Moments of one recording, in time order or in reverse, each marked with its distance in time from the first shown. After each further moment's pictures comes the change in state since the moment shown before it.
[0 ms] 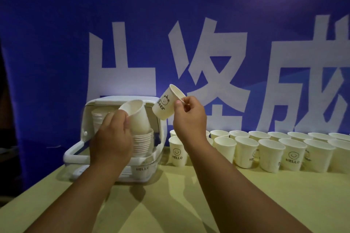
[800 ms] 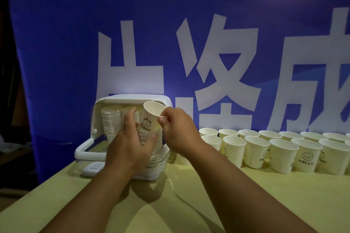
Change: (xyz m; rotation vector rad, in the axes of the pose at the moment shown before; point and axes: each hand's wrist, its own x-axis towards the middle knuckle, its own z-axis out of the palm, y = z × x) left_hand -0.014 -0.013 0.012 -0.116 -0.255 -0.063; right_hand -0.016 0.005 0.020 -0.451 -0.438 -0.201
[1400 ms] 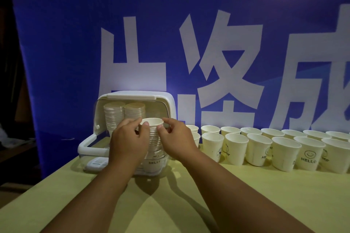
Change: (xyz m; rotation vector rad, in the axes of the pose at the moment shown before) left_hand 0.005 0.002 0.006 -0.030 0.172 -0.100; right_hand -0.015 0.011 0.028 0.260 -0.068 0.244
